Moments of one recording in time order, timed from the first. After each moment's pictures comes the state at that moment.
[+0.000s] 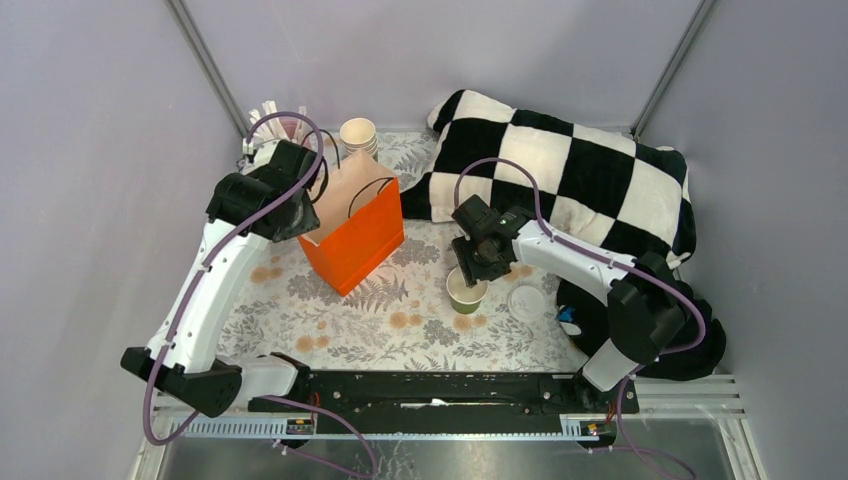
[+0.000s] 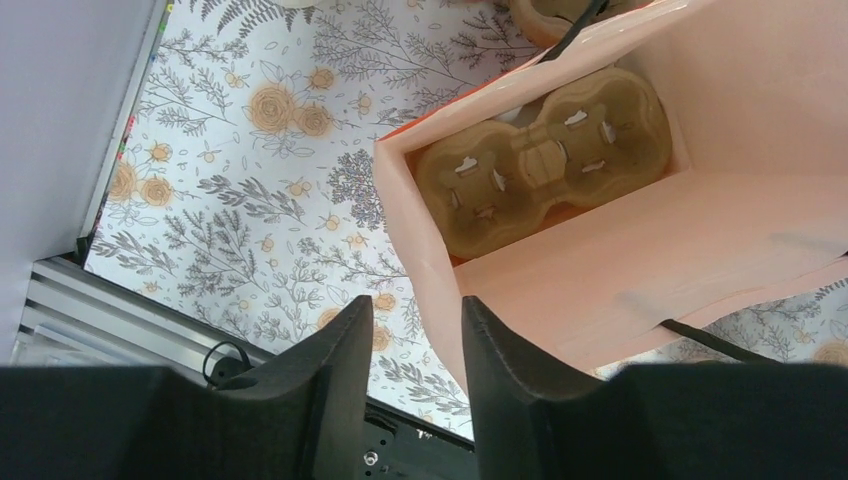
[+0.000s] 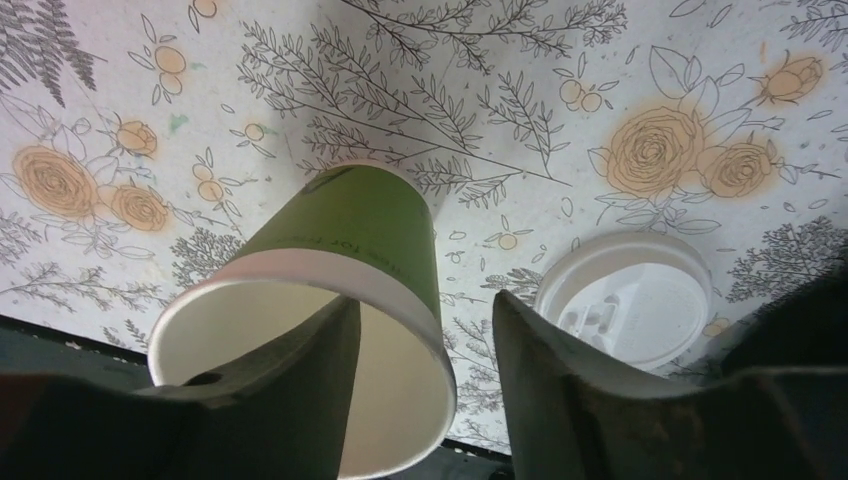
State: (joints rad) left arm -0.42 1.28 1.64 -1.42 -0.50 -0.72; right arm 0.74 1.62 1.19 -0.83 0.07 0.39
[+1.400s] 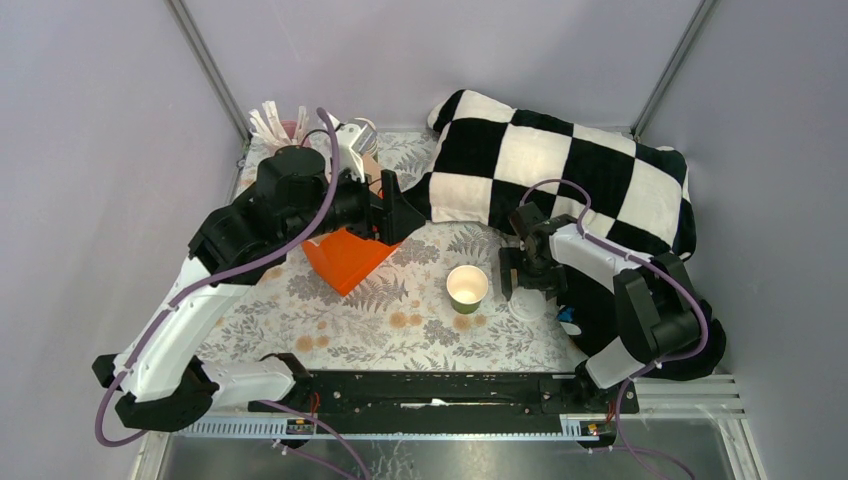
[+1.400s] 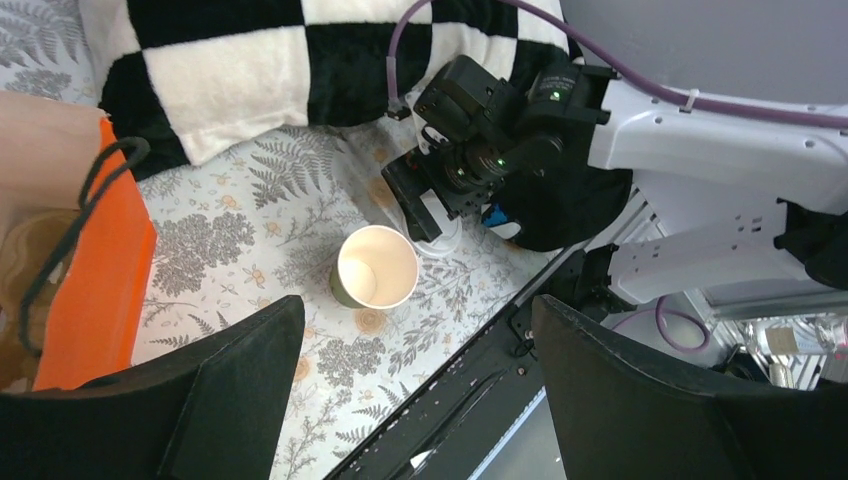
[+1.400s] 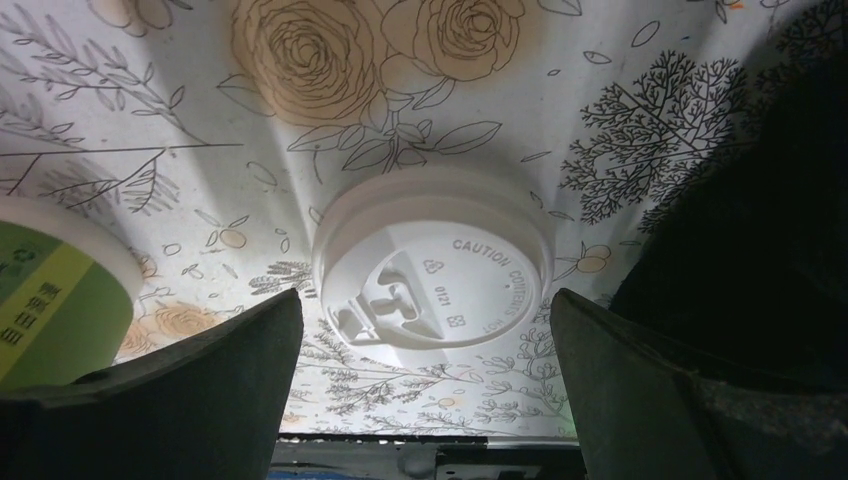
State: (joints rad) left arm -0.79 1.15 1.70 -0.91 0.10 -0.44; right arm 0.42 1.56 0.93 -0.82 0.03 0.40
